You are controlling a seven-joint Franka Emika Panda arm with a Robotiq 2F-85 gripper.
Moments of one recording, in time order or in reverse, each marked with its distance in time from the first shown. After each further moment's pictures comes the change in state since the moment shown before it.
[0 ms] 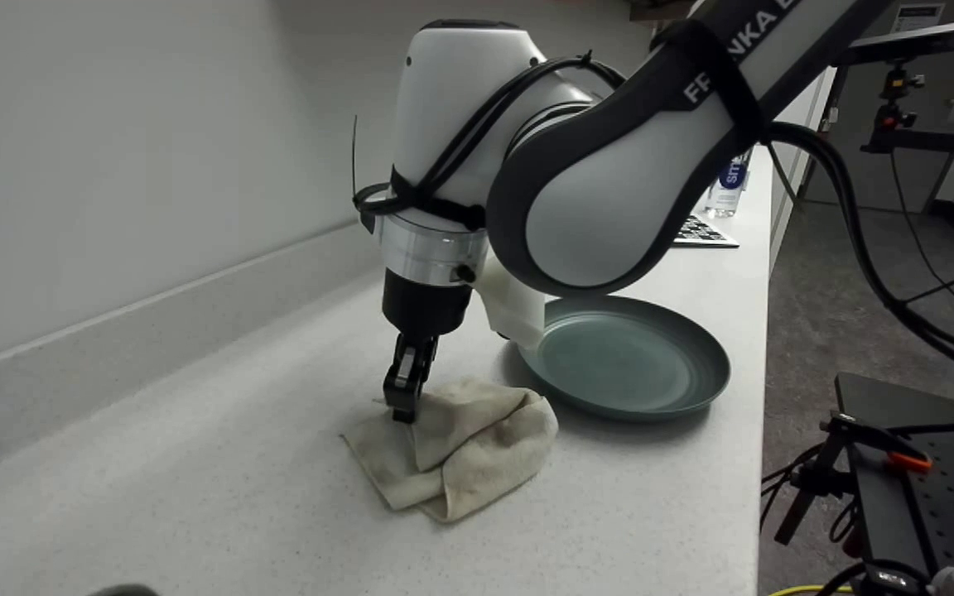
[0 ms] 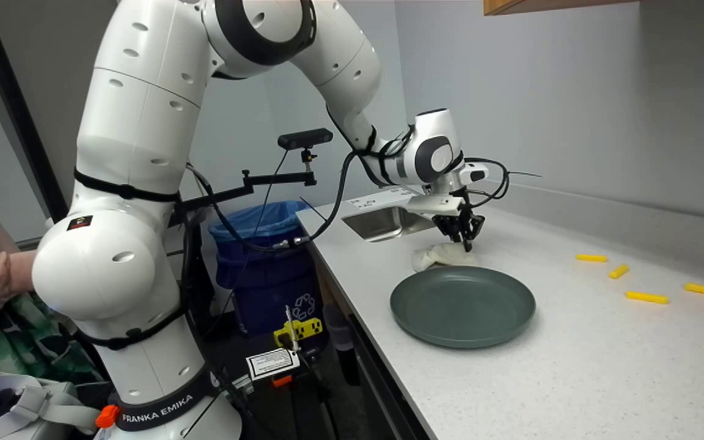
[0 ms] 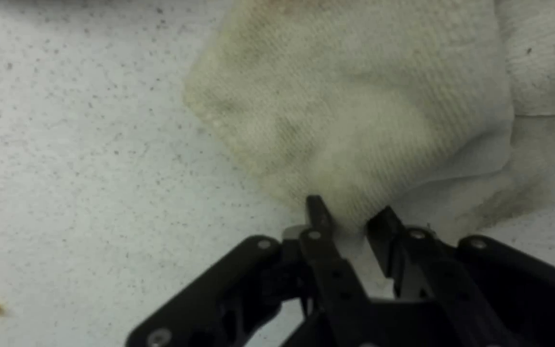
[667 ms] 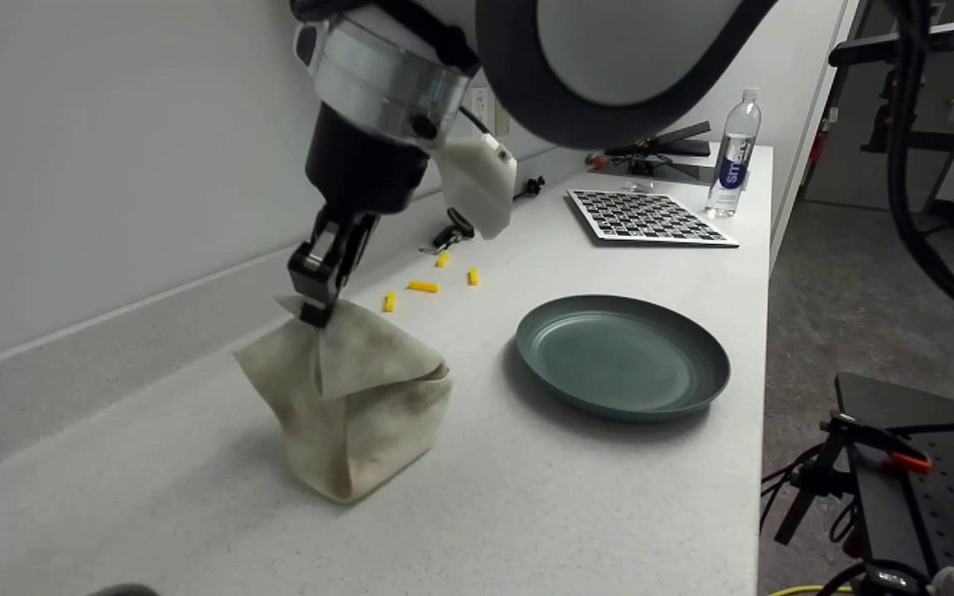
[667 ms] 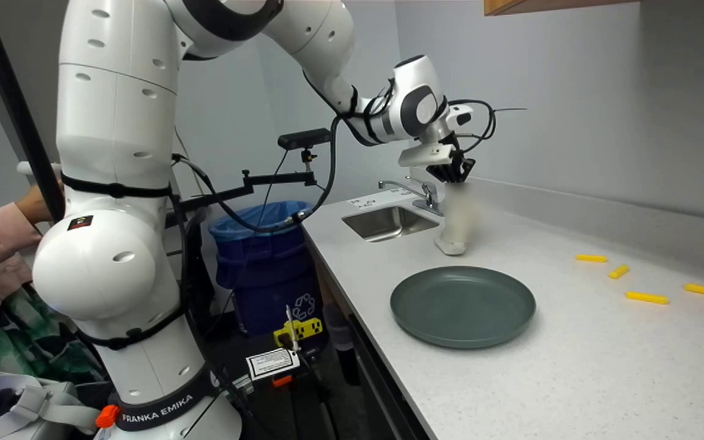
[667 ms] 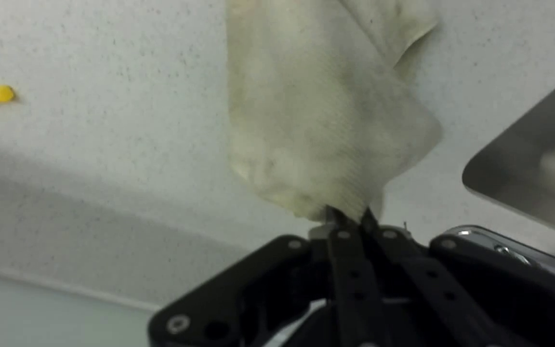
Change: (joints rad) arm 0.003 -0.147 0.061 0.041 0.011 0.042 -0.002
